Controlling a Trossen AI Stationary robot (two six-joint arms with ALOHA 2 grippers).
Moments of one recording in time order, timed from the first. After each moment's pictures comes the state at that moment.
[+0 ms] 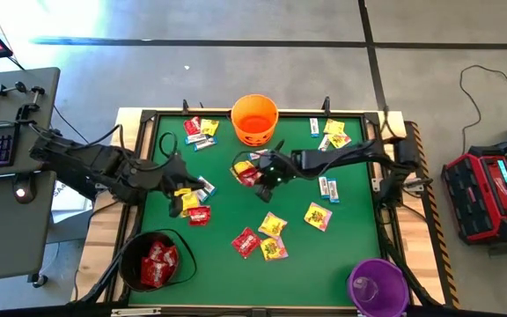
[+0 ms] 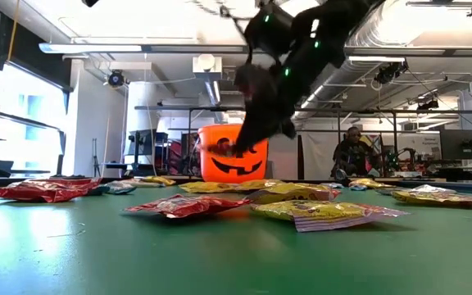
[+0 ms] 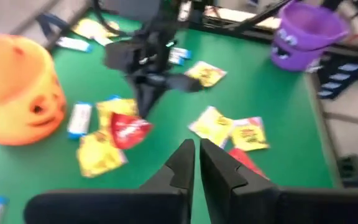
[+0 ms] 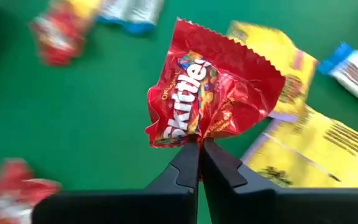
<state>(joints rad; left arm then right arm) -0.34 0.97 1.07 -0.71 -0.40 -0.36 -0.10 1.81 1.16 -0.21 -0.04 0.37</state>
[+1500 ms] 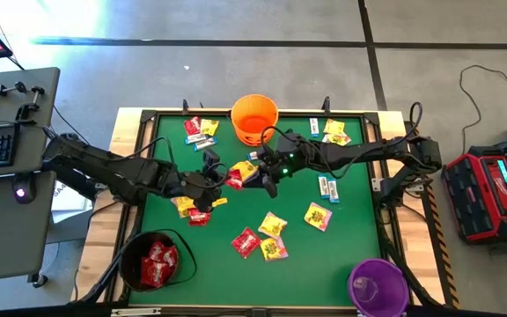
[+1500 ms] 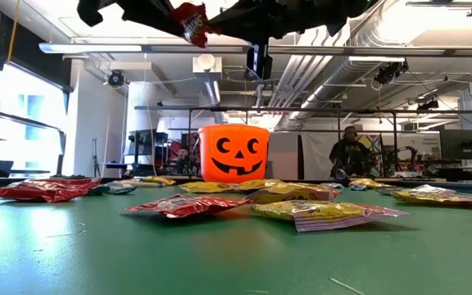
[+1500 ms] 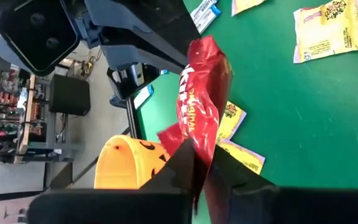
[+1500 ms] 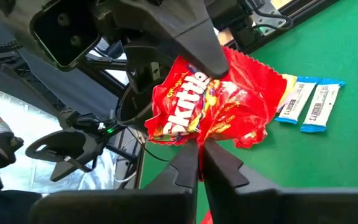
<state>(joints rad) -0.27 1.26 1.07 -0.52 -0.59 0.66 -0.09 1.64 1.16 0.12 -0.41 0.58</state>
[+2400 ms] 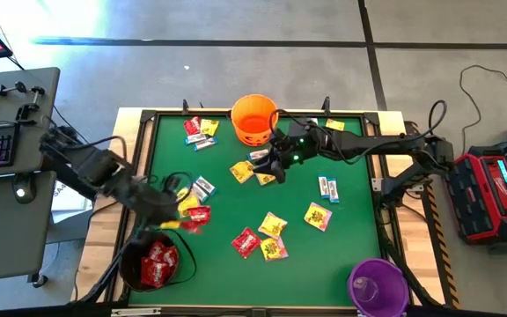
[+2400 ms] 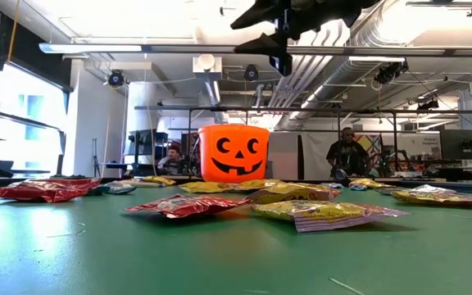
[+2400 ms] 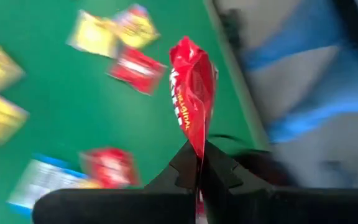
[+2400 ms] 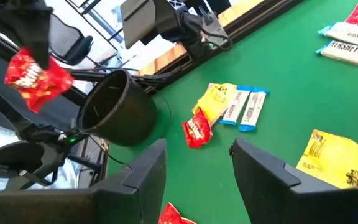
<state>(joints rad) -0.57 1.20 1.48 -1.23 -0.02 -0.30 -0.18 1.52 1.16 -0.09 -0.35 0.49</state>
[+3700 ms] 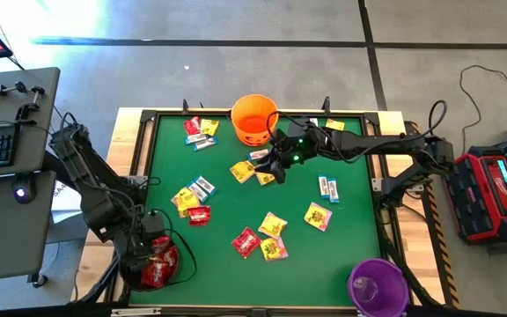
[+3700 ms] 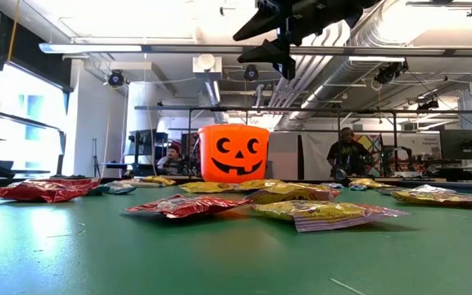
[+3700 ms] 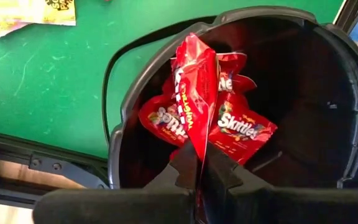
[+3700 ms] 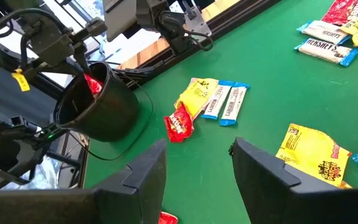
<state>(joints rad) -0.95 1.21 1.05 -1.20 -0.03 -1.30 -0.18 1.52 1.16 -0.14 -0.29 0.44</state>
